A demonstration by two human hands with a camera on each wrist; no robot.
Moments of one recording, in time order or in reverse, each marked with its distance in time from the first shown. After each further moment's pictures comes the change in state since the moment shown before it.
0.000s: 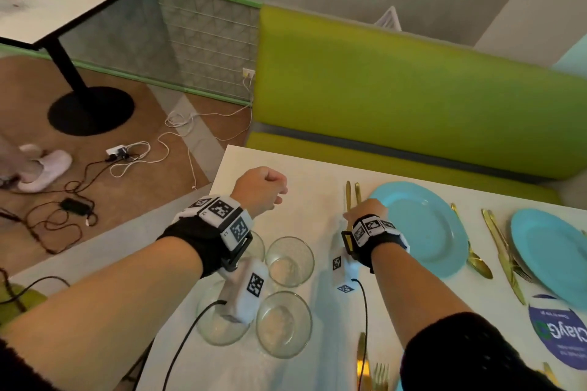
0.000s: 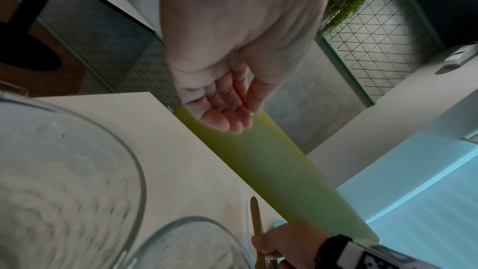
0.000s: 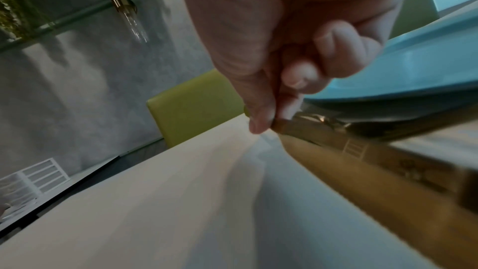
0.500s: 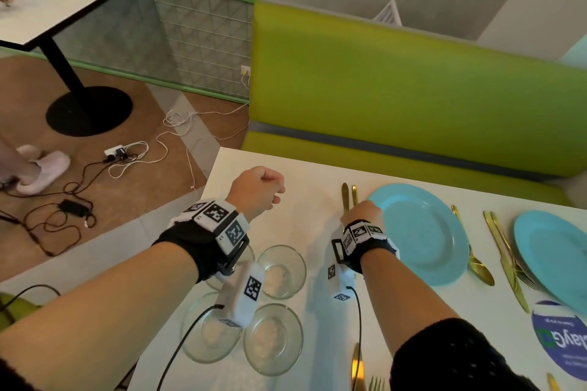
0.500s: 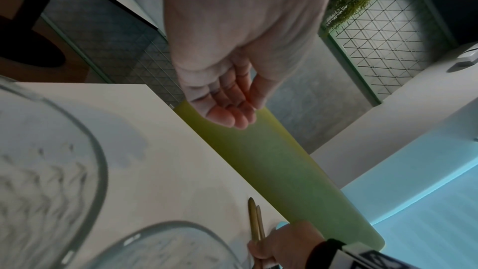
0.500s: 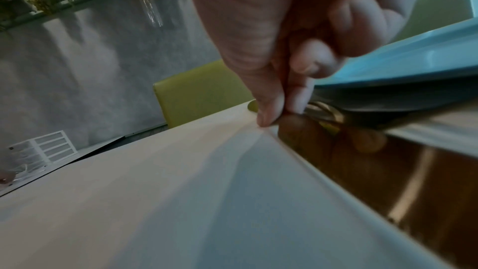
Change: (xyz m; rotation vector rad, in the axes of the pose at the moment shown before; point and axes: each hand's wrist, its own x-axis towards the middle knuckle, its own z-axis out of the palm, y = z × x) left_hand 0.014 0.004 0.012 -0.028 0.032 0.013; right_hand 0.015 0.003 0.011 0.112 0.088 0.058
